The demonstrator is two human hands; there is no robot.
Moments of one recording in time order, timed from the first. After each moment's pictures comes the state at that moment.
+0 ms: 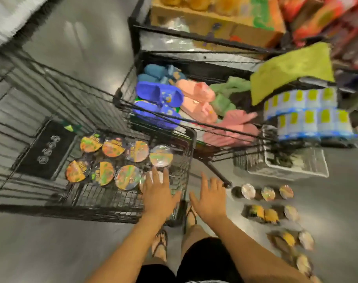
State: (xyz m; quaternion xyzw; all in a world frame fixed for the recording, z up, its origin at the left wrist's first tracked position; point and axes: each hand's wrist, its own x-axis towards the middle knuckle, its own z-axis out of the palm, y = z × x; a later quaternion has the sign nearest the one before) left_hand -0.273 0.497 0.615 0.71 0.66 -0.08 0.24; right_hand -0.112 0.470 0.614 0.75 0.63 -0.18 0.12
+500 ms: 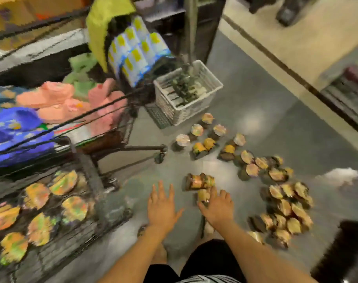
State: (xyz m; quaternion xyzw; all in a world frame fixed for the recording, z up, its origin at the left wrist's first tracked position) left_hand -0.091 0.340 0.596 0.89 0.30 -0.26 0.19; right_hand 0.028 0.209 0.593 0.93 0.22 -0.29 0.08
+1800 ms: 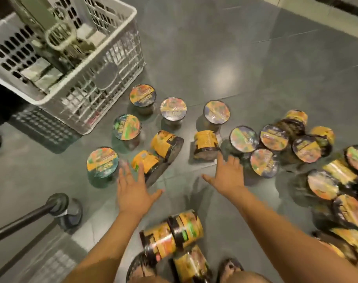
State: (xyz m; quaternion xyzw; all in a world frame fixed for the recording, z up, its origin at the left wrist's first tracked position) left_hand 0.317 0.374 0.022 0.94 0.24 -0.19 0.12; right_hand 0.445 0.144 0.046 0.96 0.08 -0.27 0.02
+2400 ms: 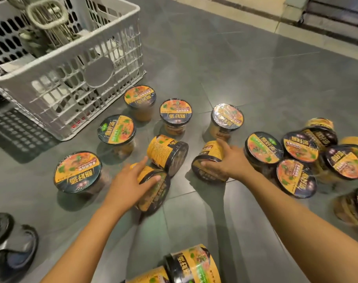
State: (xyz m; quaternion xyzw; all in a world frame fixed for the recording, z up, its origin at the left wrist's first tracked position) left_hand 0.371 0.417 -0.082 0.93 0.20 -0.11 0.30; right_hand 0.532 0.146 -0.076 0.95 0.12 -0.21 -0.17
